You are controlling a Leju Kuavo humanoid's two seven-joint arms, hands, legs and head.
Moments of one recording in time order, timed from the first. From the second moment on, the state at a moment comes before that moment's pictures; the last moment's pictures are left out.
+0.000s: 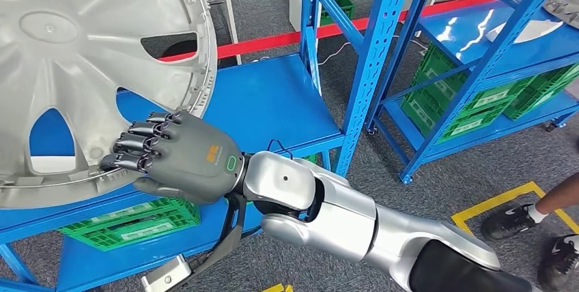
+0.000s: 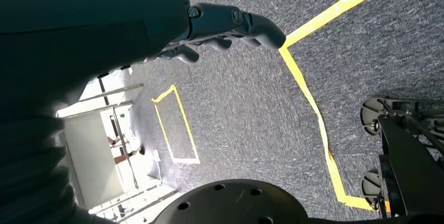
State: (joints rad) left arm -0.07 -0.06 0.30 -0.19 -0.22 -0.04 0.16; right arm -0.81 0.09 0.95 -1.40 0.92 -0.26 -0.26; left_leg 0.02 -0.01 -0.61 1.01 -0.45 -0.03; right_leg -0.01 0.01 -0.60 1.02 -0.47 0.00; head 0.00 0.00
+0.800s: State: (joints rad) left arm -0.08 -0.06 0.32 -0.19 -0.21 -0.05 0.16; right arm -0.81 0.07 0.95 -1.37 0.89 -0.23 -0.26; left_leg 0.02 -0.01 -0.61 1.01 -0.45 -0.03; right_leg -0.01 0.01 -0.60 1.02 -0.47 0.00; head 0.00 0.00
